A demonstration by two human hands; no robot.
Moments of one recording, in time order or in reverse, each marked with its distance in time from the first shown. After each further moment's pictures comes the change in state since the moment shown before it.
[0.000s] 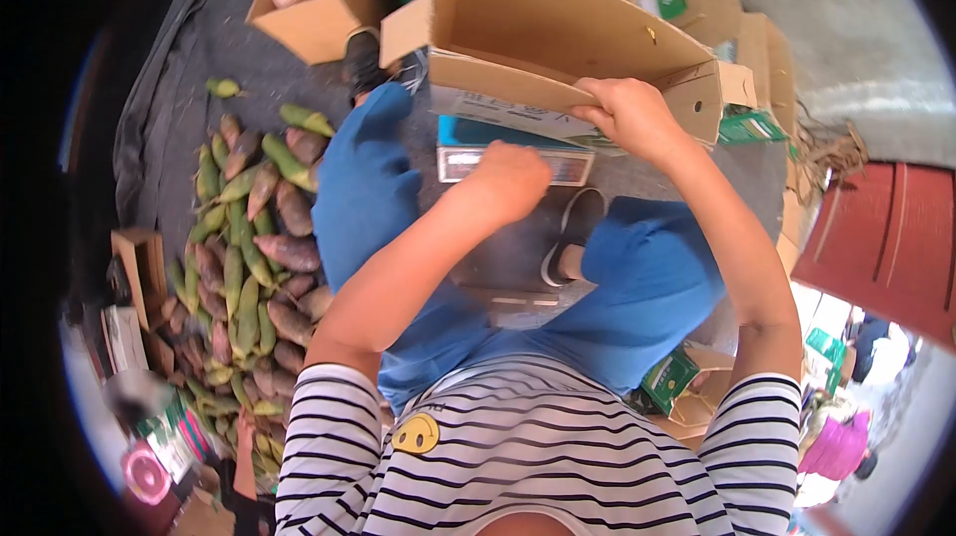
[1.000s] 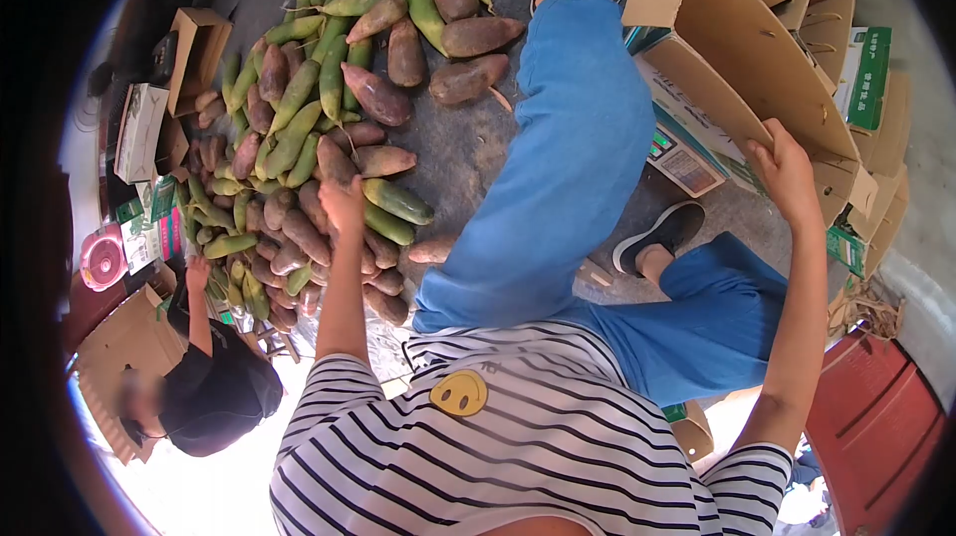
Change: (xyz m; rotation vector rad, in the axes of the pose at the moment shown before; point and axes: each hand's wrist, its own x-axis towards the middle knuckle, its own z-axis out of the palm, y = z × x) left_hand -0.396 -0.155 0.328 -0.111 0.610 -1.790; right_hand 0.031 0.000 0.056 0.050 -0.145 0.048
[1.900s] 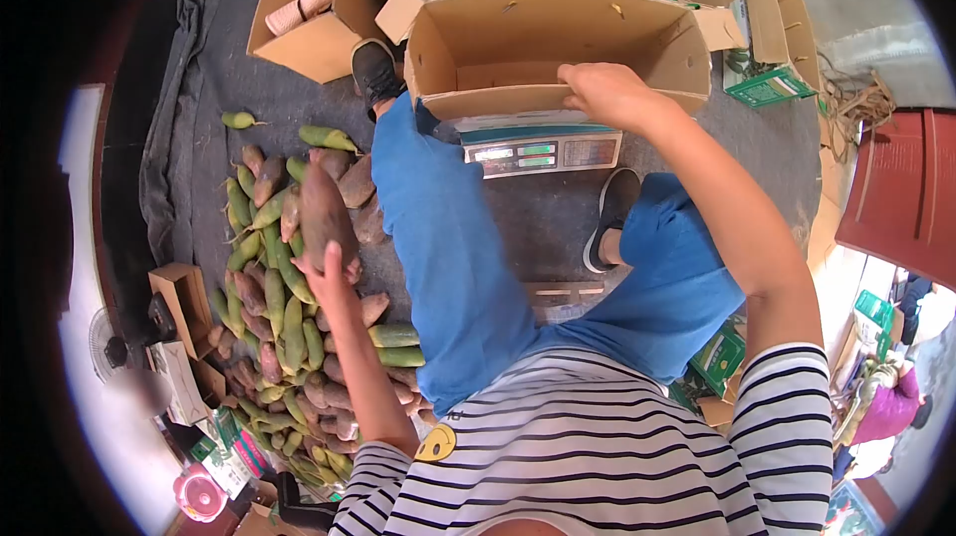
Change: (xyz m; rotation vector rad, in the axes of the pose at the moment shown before) left_hand -0.026 0.248 -0.139 -1.304 -0.612 0.200; right_hand -0.001 0.008 -0.005 -0.076 -0.013 -0.019
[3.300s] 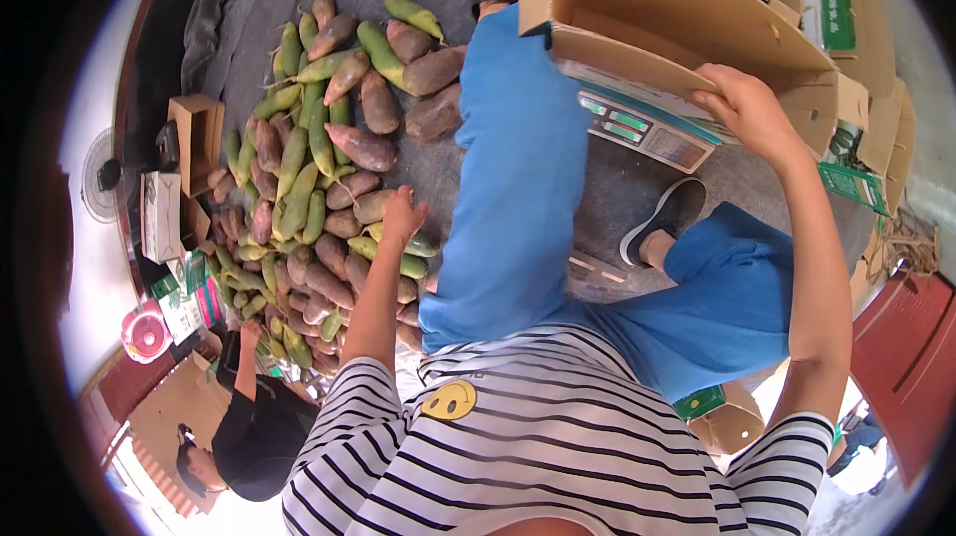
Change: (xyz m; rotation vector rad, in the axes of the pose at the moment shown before) left_hand -0.017 -0.173 -0.090 1.237 -0.165 -0.159; right_hand 0.013 -0.004 -0.006 0.189 -0.024 -0.220
